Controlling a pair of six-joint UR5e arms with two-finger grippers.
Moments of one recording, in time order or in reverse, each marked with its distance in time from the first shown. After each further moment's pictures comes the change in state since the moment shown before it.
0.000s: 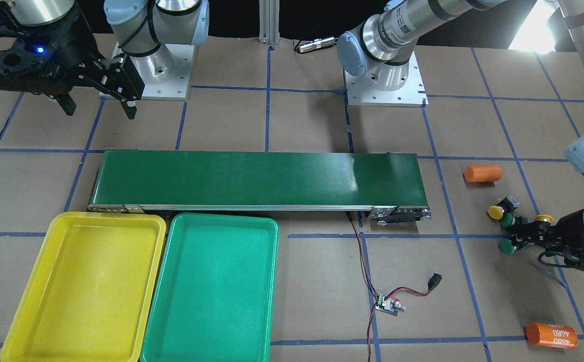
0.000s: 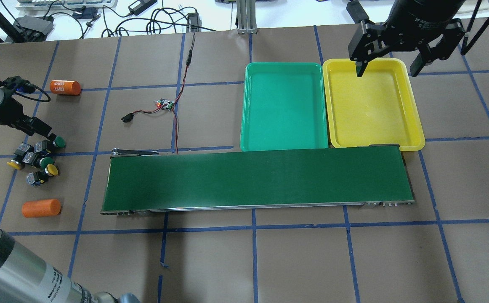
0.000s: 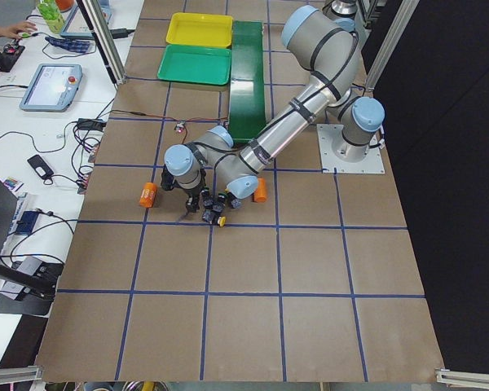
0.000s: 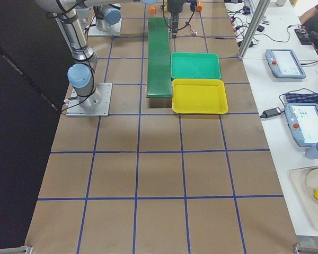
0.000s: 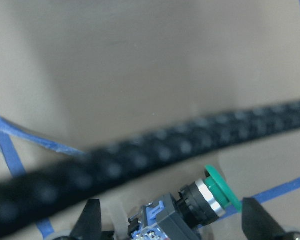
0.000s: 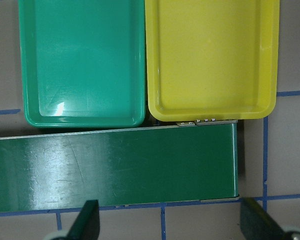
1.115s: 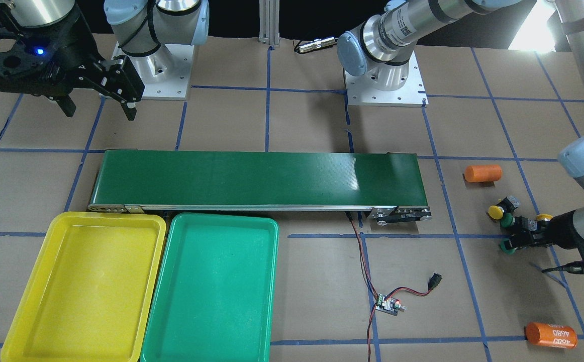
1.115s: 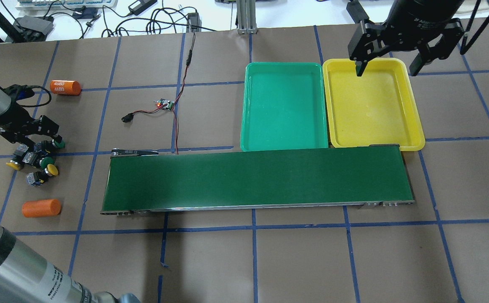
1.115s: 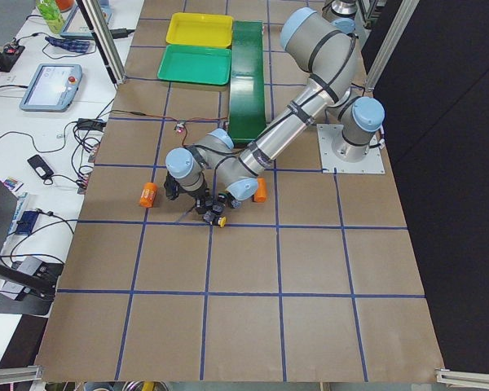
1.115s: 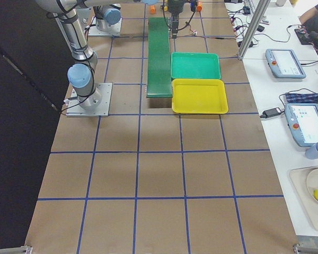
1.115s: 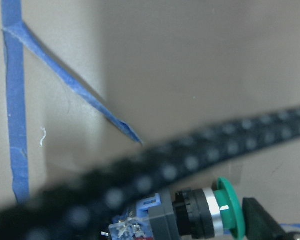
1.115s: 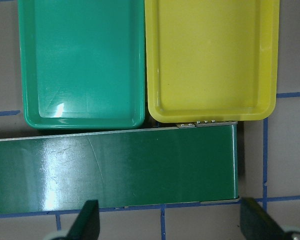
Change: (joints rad) left arm -0.001 -0.011 -0.020 -0.002 0.035 -0.218; right arm 0.000 0.003 0.000 -0.006 -0.001 0.000
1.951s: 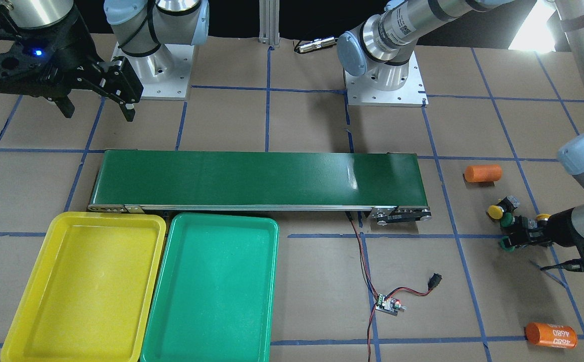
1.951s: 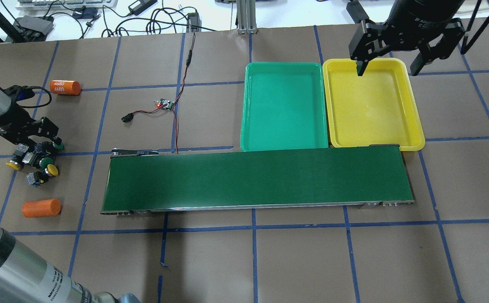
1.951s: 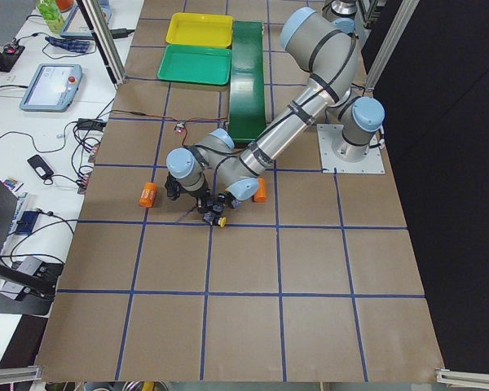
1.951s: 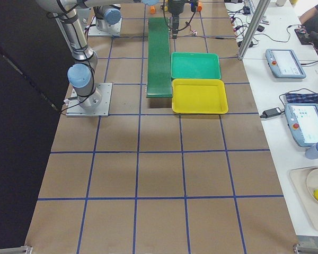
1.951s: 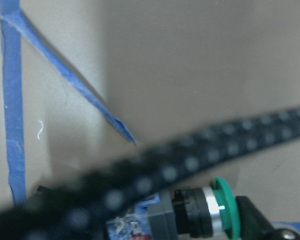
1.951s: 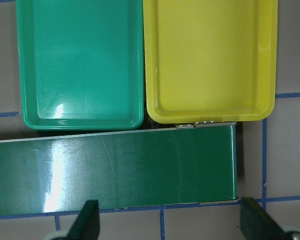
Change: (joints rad) left arm -0.006 0.022 -0.012 -0.007 0.001 -0.001; right arm -0.003 0.000 0.001 -0.003 -0.001 0.000
